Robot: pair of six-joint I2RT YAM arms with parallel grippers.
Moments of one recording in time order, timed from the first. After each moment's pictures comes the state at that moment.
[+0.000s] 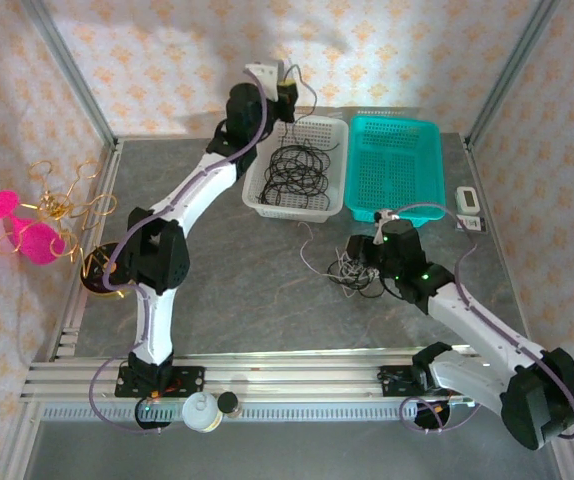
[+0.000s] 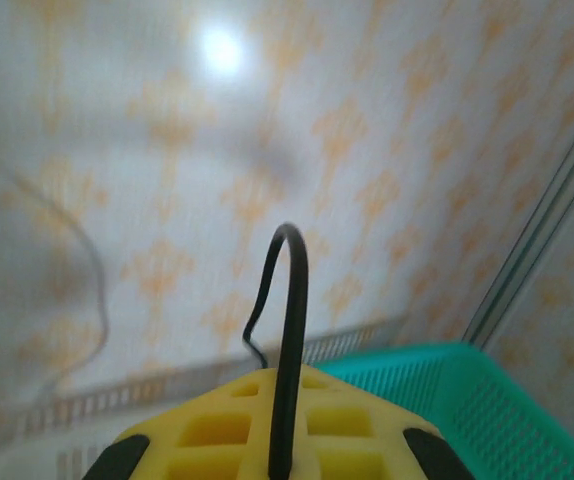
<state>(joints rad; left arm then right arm) -0.38 2.10 1.82 0.19 0.07 -0.26 0.46 0.98 0.62 -0.29 0.00 0.61</state>
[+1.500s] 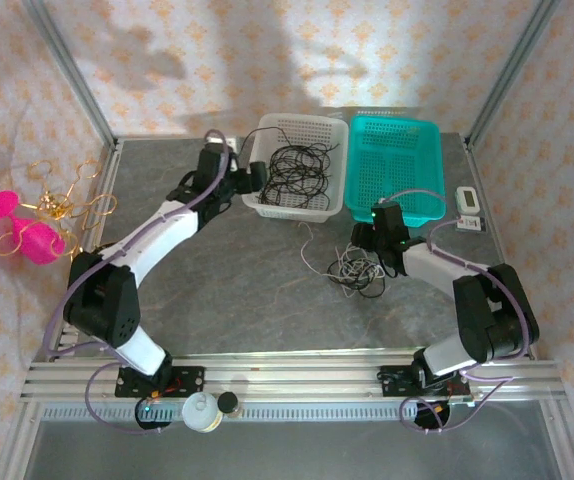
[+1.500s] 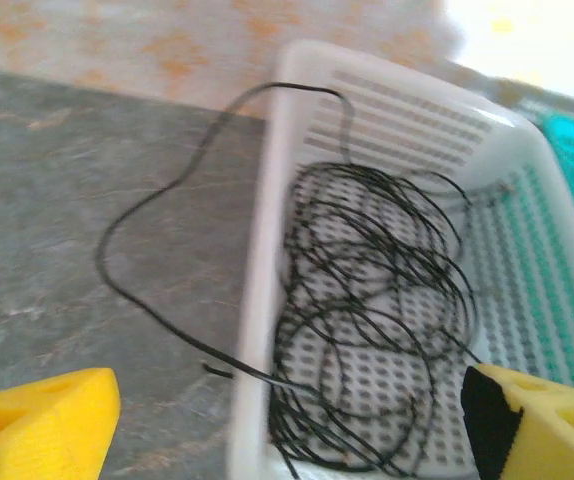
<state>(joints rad) -0.26 1.63 1.23 -0.14 -0.07 -0.48 0.31 1.47 0.72 -0.08 0.07 0.45</state>
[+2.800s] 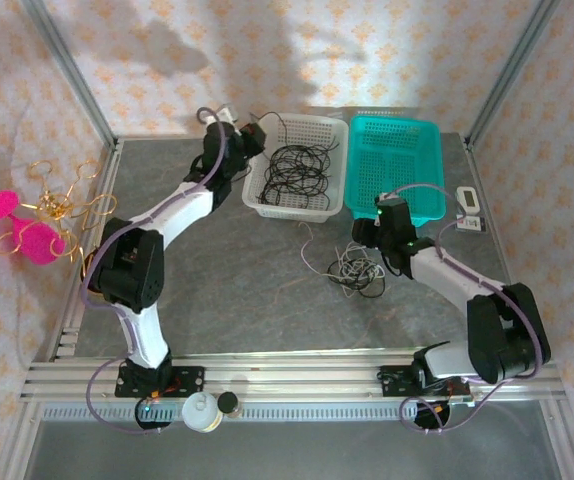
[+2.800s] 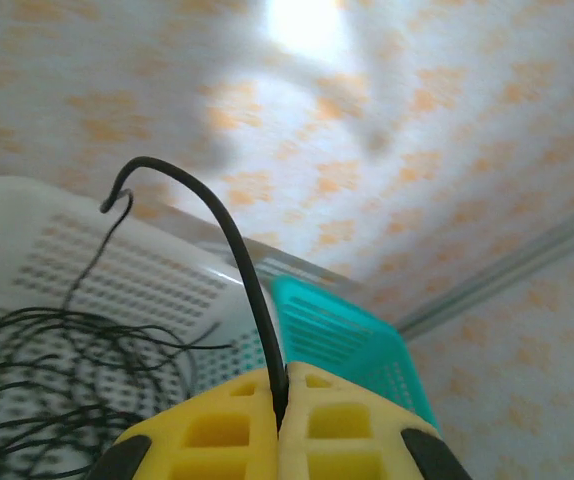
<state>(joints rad) -0.37 1.89 1.50 0.26 0.05 -0.75 0.31 1.34 0.72 -0.11 0.03 0.40</state>
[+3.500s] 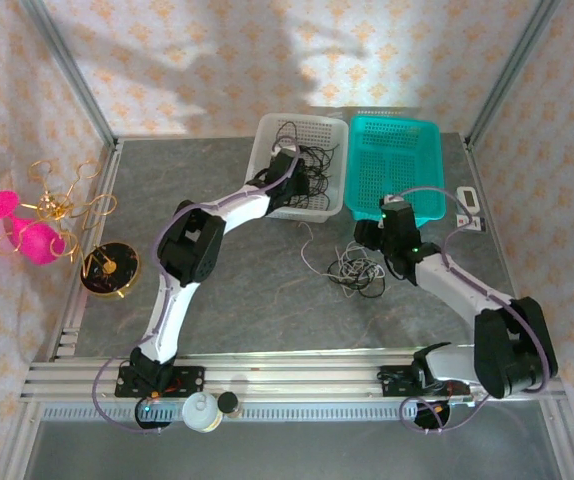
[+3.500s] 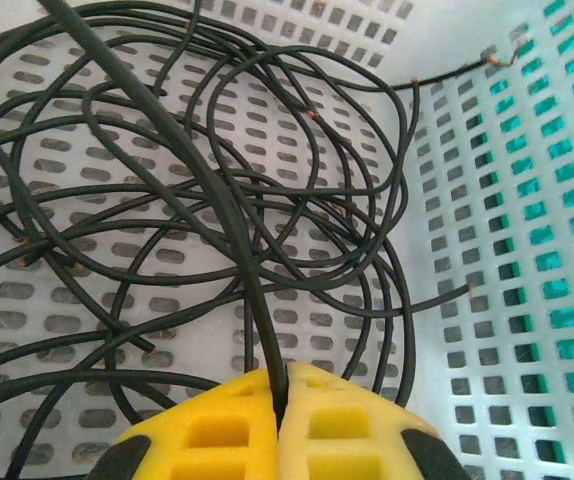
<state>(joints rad) -0.49 2.30 1.77 -0.11 -0.12 -0.54 0.31 1.29 0.68 -0.11 0.03 0.43</state>
